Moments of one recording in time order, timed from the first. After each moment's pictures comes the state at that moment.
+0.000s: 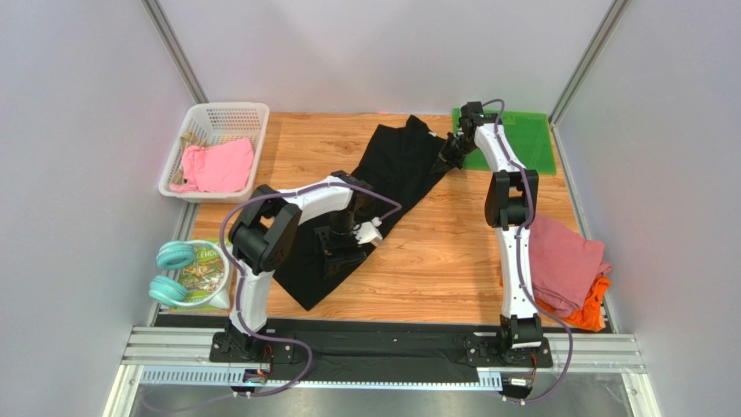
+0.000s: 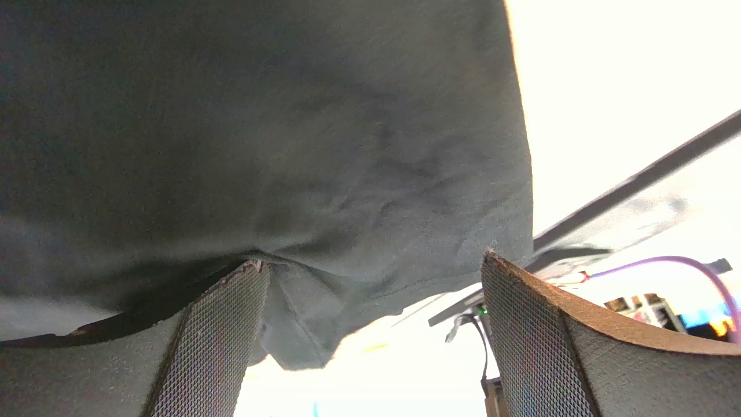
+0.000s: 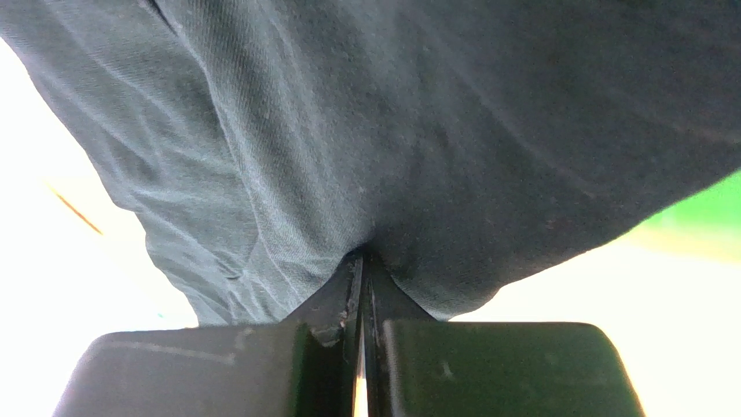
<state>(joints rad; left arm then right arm) -0.66 2.03 1.41 -1.26 0.09 0.55 0.08 2.66 2.47 -1.09 -0.46 0.60</state>
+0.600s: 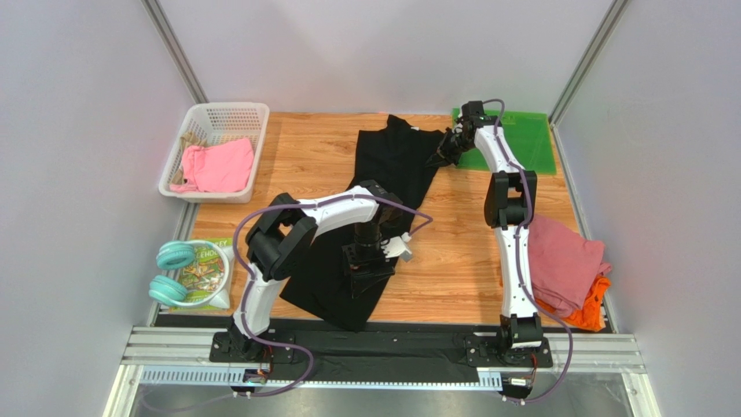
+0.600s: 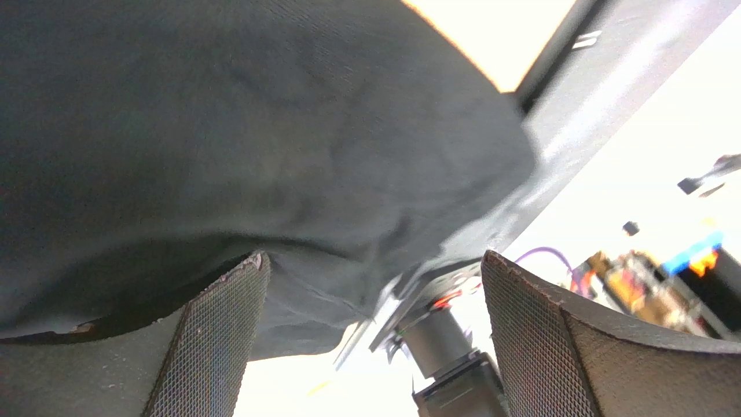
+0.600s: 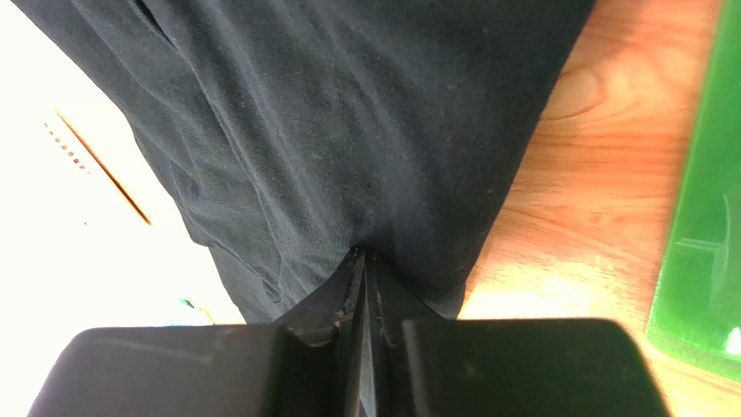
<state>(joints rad) -0.85 2.11 1.55 -1.36 0.36 0.51 0.07 2.71 2.51 -0.96 -0.57 0.62</state>
